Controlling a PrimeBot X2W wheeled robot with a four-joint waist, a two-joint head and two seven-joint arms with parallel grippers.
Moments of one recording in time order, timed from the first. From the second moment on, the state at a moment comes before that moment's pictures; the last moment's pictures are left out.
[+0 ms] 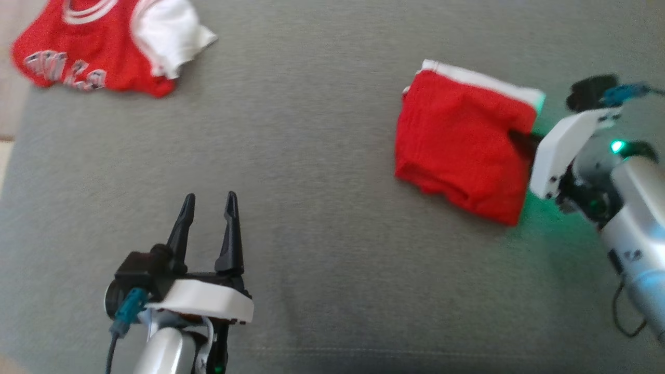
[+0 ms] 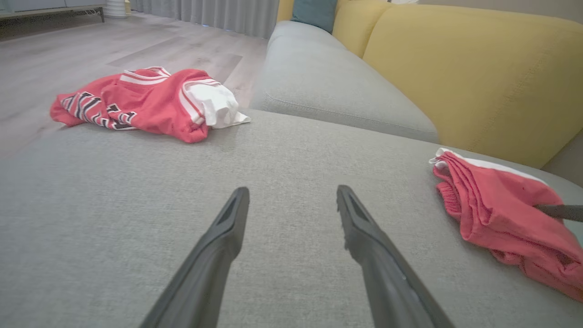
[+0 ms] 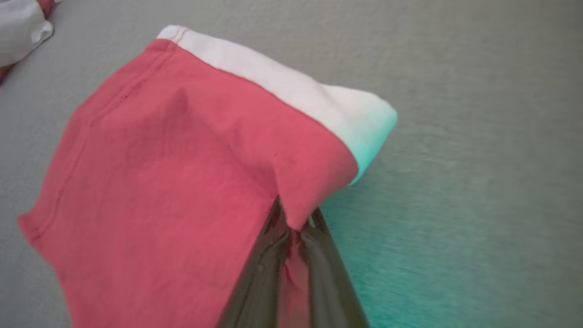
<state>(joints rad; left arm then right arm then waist) -0.05 0.05 -0.25 0.10 -0.28 0.09 -0.25 -0.71 -0.38 0.51 0.72 0.72 0.13 0.46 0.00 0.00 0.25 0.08</state>
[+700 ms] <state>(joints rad) -0.12 0.09 -0.29 0.08 -0.19 0.04 -0.25 -0.79 -0.39 0.53 0.73 0.72 0.13 0.33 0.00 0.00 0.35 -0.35</state>
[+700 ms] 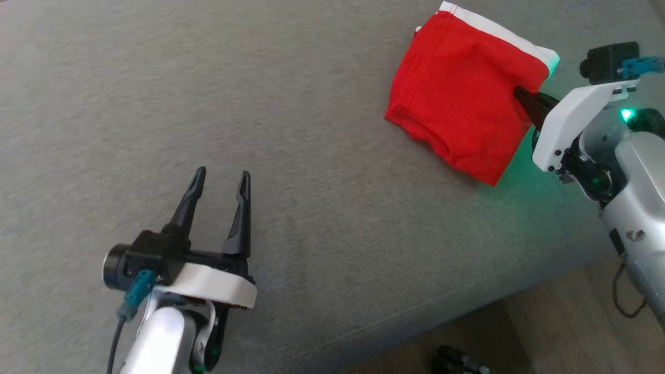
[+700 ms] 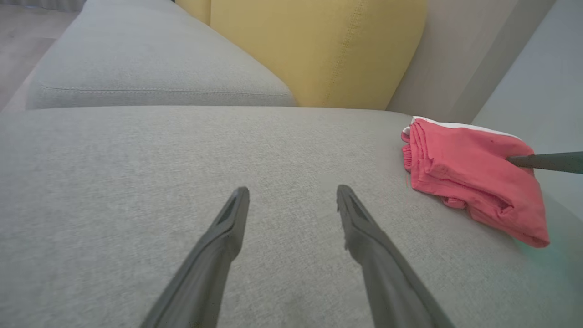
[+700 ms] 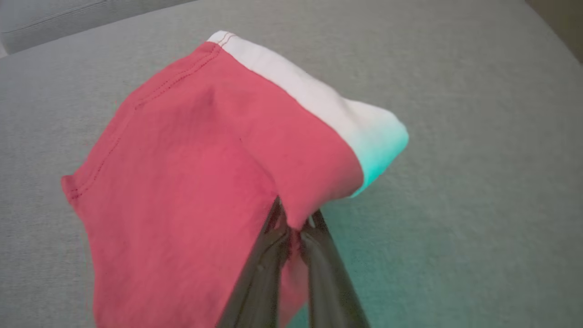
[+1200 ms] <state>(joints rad) -0.14 0.10 -0.30 0.03 -0.19 0.05 -0.23 -0.96 -0.46 0.52 0.90 0.58 0.13 0.28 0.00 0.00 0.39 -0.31</state>
